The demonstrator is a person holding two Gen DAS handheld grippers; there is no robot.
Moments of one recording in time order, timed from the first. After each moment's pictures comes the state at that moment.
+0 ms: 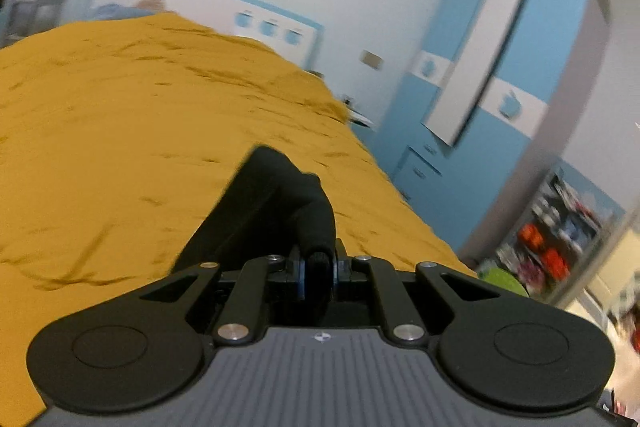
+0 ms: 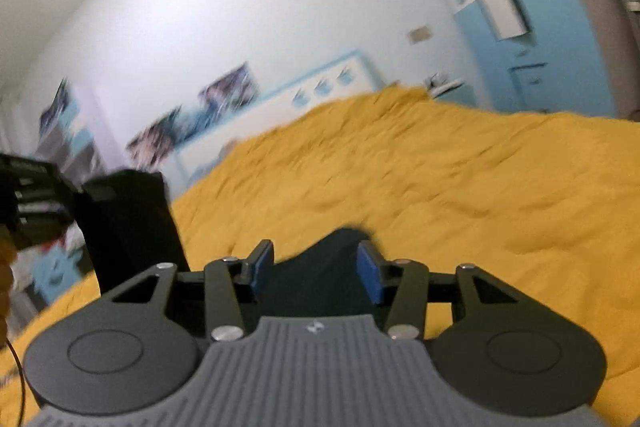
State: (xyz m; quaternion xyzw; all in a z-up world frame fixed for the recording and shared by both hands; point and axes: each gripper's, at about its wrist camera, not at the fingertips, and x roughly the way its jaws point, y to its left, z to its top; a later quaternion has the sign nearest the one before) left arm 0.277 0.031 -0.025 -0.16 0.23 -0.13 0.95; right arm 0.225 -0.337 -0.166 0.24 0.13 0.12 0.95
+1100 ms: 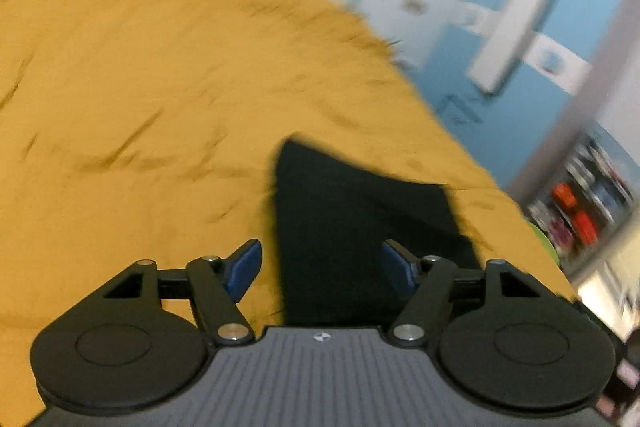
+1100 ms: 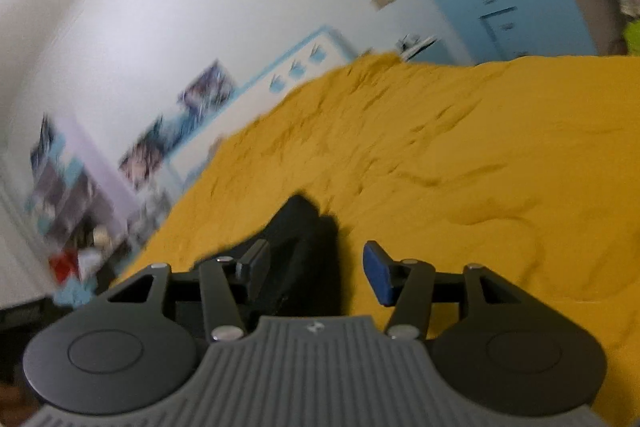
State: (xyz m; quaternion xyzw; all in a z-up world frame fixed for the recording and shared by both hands) left arm 0.246 0.074 -0.104 -0.19 0.33 -0.06 0.92; right arm 0.247 -0.357 -0.175 0.28 0.21 0.14 0.93
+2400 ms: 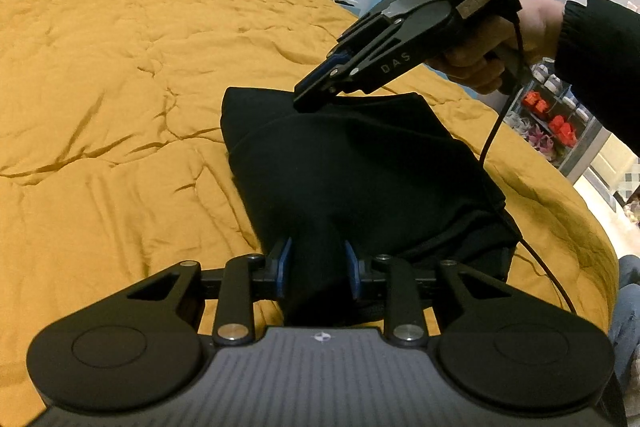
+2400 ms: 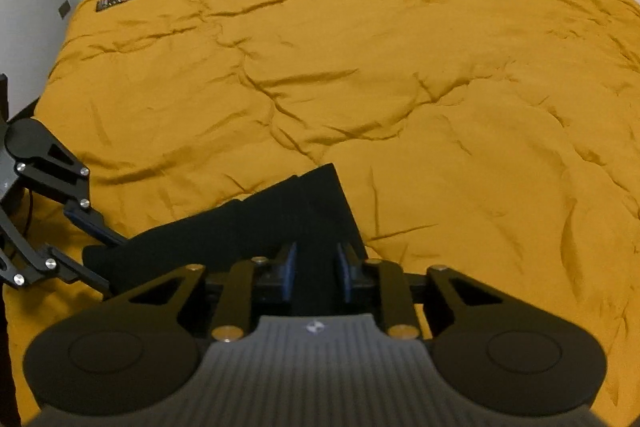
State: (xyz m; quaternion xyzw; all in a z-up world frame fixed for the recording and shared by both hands) left arm 0.246 0.049 -0.135 -0.07 0.36 -0.17 0.91; right arm 0.515 -0.134 -0.110 -0.28 0.38 0.56 0.68
